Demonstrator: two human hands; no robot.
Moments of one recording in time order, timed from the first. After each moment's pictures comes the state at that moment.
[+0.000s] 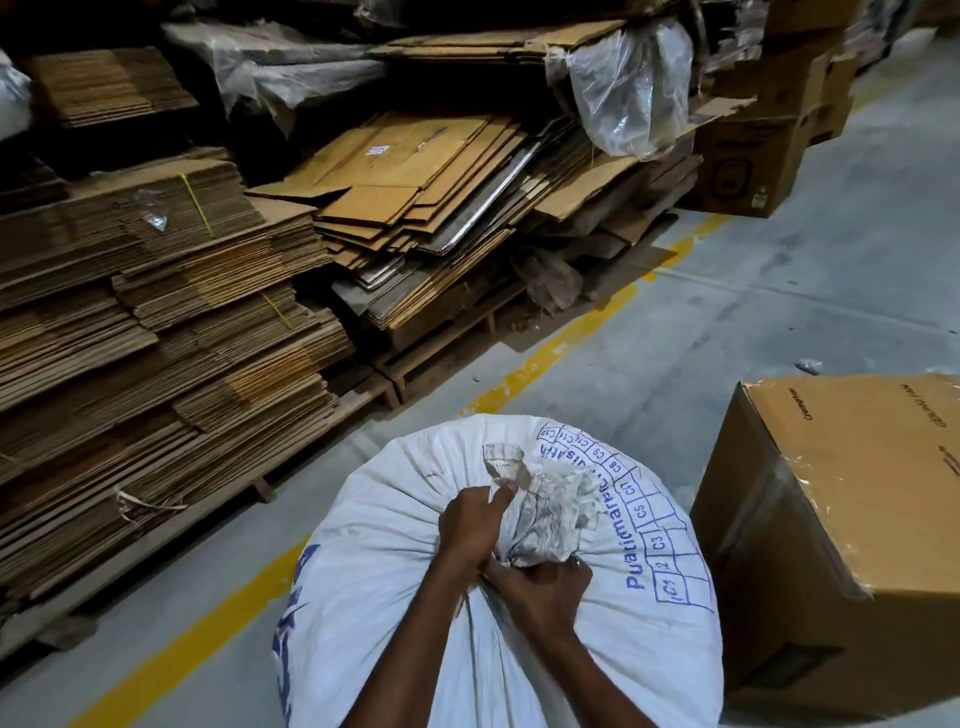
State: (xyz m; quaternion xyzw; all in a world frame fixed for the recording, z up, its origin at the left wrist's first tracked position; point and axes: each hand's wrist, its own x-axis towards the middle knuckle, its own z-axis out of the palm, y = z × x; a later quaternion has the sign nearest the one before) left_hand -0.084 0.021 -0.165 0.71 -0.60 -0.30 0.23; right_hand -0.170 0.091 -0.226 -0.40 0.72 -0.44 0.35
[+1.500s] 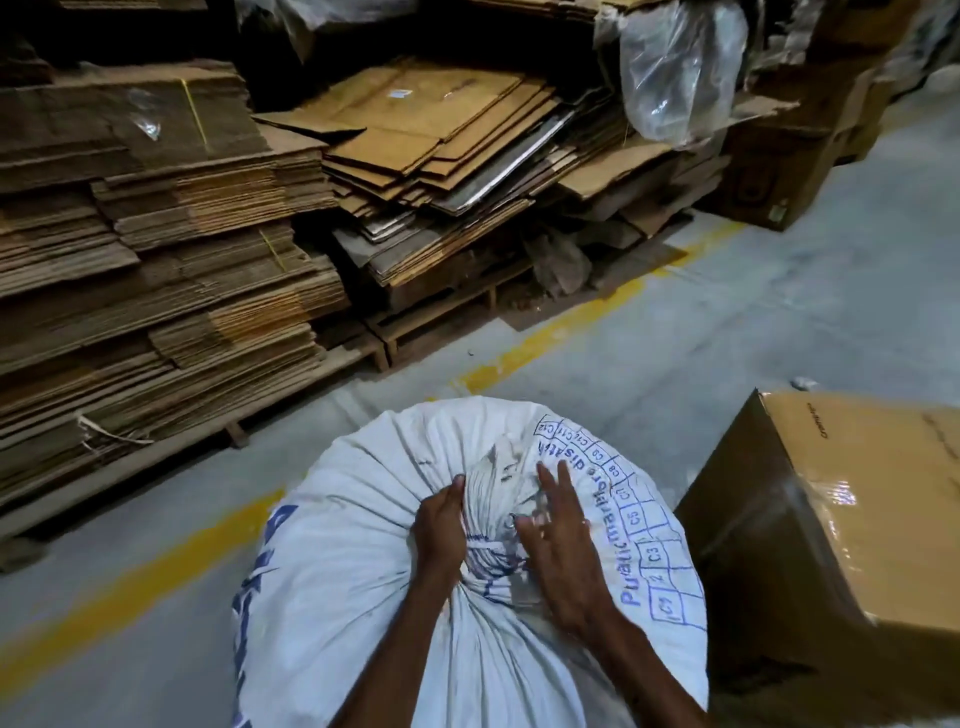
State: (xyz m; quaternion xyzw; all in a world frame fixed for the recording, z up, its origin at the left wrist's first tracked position) left_hand -0.070 0.025 -0.243 0.66 -0.37 -0.41 0.51; right_hand -0.229 0.081 -0.223 -0.63 0.58 -0.42 0.31
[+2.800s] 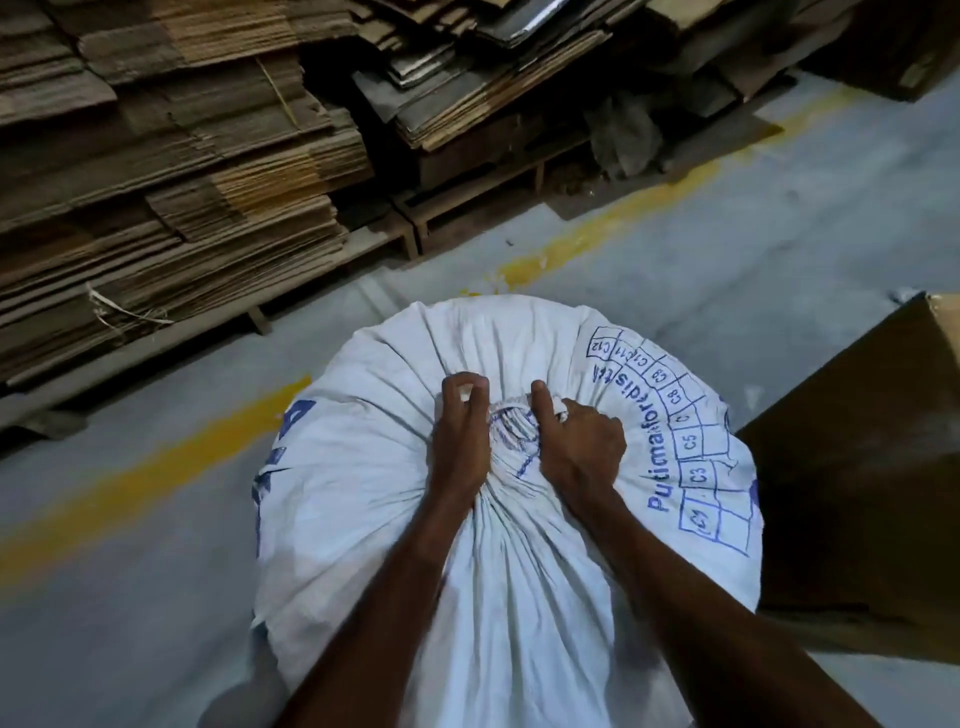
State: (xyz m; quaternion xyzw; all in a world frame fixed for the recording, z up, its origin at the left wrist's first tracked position) left_hand -0.040 0.021 -0.267 0.70 -0.44 -0.32 0.46; right_hand -0.170 0.020 -0.249 -0.58 0.76 -0.23 0.18
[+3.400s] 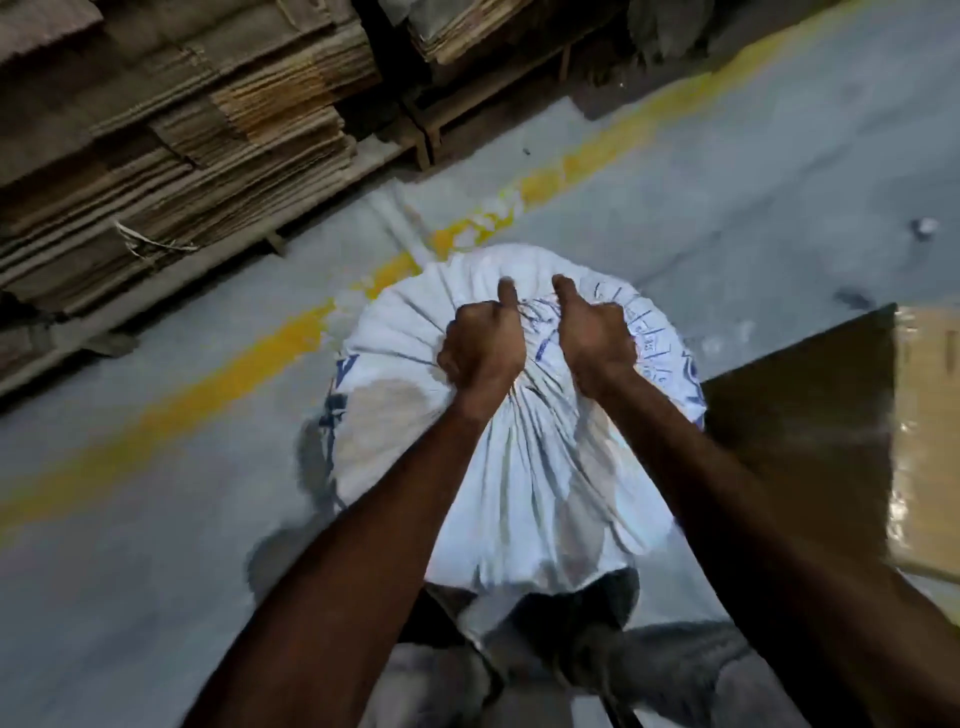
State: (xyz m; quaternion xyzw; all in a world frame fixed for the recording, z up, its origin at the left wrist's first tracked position) left_hand -0.051 -0.030 -0.089 0.86 -0.35 -0.28 0.25; right_hand -0.152 -0.052 -0.097 -0.35 0.82 -0.18 0.42
